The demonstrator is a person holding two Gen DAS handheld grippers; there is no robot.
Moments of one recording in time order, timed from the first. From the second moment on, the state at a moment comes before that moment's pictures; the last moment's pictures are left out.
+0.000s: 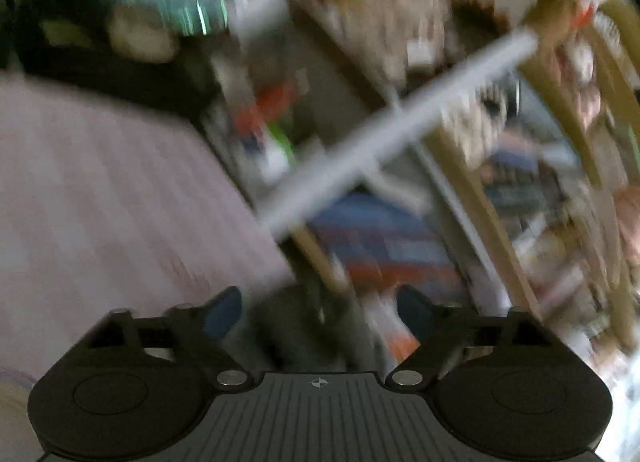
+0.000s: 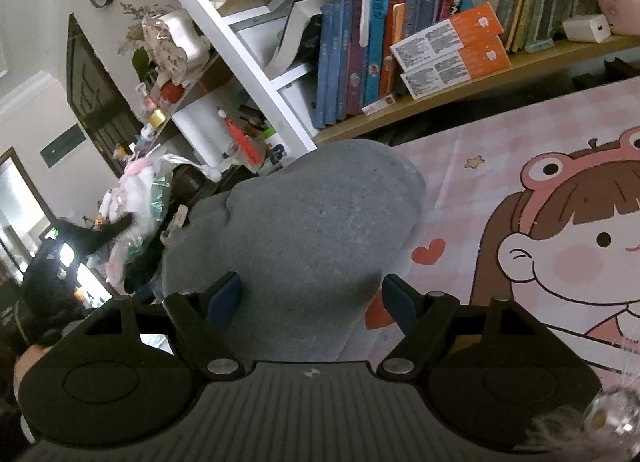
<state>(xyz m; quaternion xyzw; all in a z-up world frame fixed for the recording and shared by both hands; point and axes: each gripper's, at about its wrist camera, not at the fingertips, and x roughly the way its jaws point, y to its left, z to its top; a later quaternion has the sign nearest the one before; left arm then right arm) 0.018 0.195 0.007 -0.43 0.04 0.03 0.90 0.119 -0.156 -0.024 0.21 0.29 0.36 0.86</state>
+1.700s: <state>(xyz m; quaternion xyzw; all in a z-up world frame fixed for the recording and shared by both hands) 0.080 0.116 -0.011 -0.32 0.24 -0.21 0.90 0.099 -0.205 0.002 0.15 0.27 0.30 0.90</state>
